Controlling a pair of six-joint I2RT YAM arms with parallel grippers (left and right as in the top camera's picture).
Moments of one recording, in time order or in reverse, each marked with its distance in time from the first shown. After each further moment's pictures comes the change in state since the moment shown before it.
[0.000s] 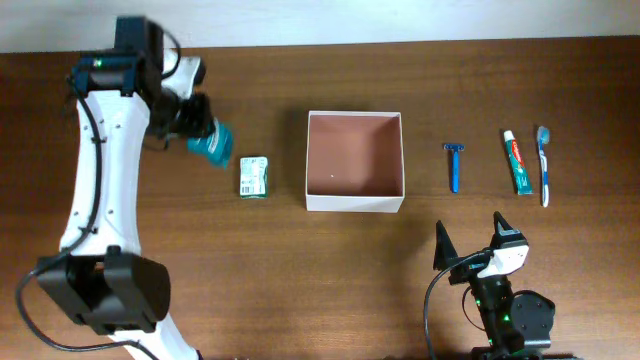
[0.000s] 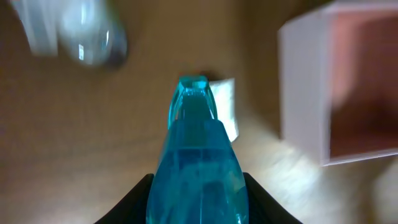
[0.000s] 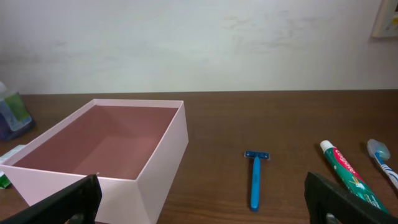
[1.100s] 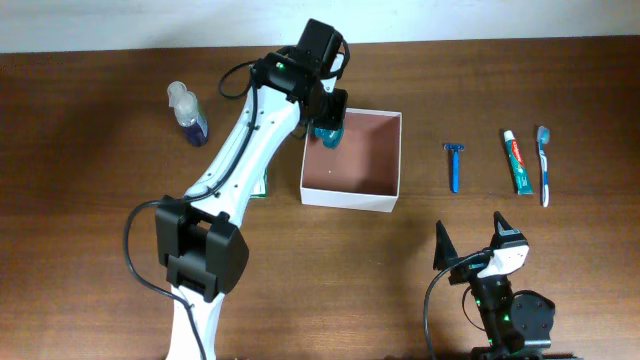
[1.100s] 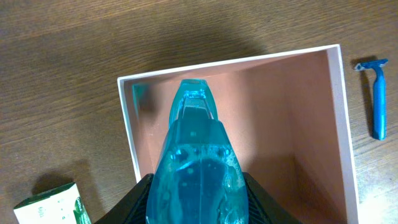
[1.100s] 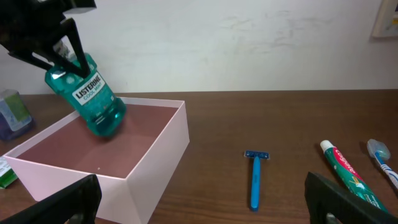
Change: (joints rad) left arm -0.463 0.294 0.163 0.255 -0.136 -0.299; right arm 0.000 0.000 0.000 0.000 0.000 0.000
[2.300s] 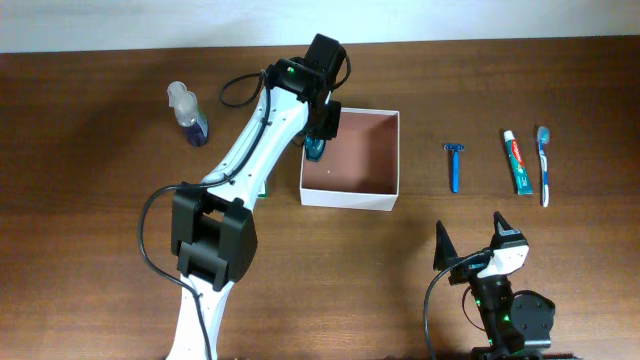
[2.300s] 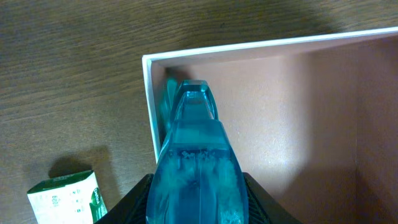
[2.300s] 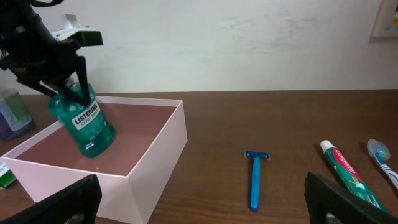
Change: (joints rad) left arm 0.000 0.089 0.000 -0.038 -0.119 -0.040; right arm 0.000 0.000 0.000 0.000 0.000 0.000
